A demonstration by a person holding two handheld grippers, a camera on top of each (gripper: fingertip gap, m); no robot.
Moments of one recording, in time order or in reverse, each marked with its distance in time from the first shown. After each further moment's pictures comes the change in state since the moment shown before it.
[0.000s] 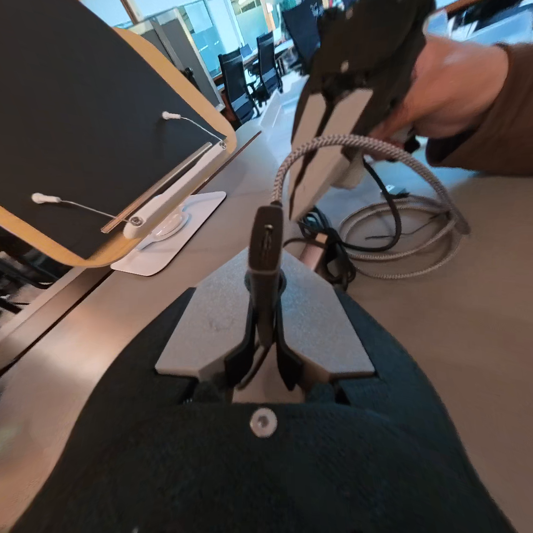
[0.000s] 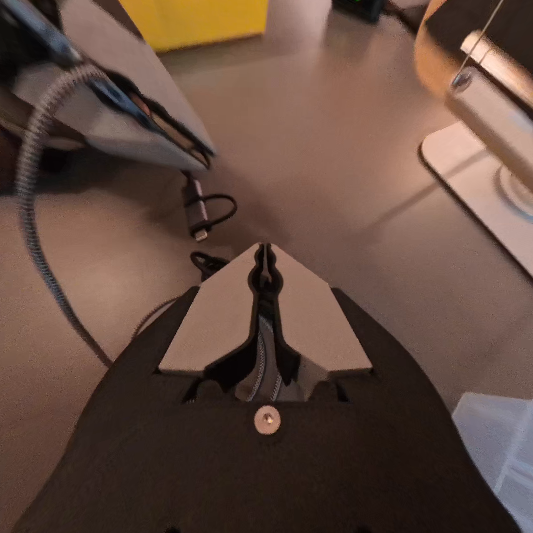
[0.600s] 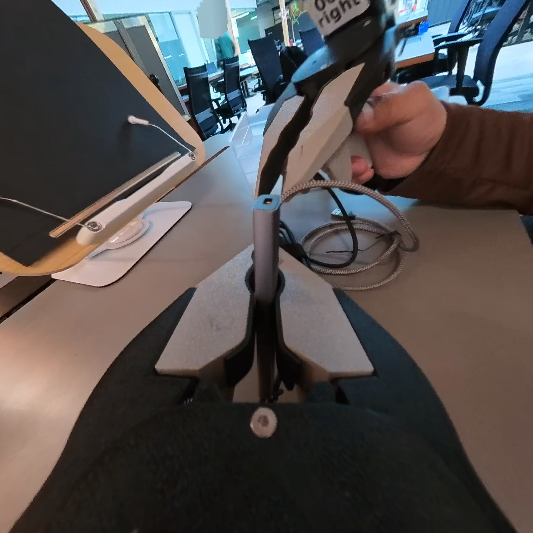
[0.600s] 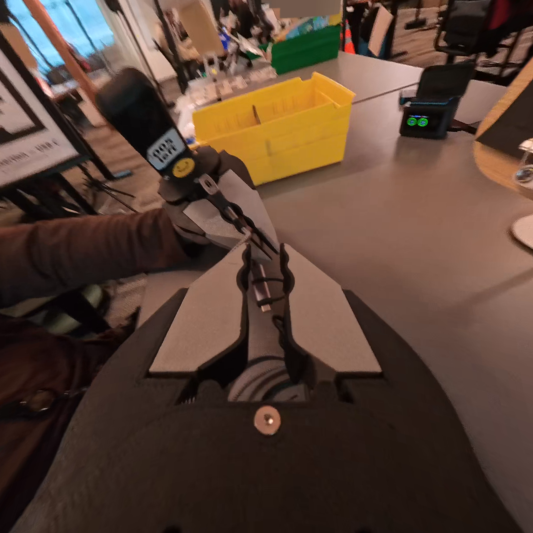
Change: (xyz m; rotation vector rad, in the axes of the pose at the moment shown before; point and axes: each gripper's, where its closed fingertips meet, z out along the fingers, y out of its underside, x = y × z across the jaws) left arm 0.016 -0.012 -0.003 0.057 0.139 -0.118; right arm -0.042 -0.057 -0.029 0.343 -0.330 0.133
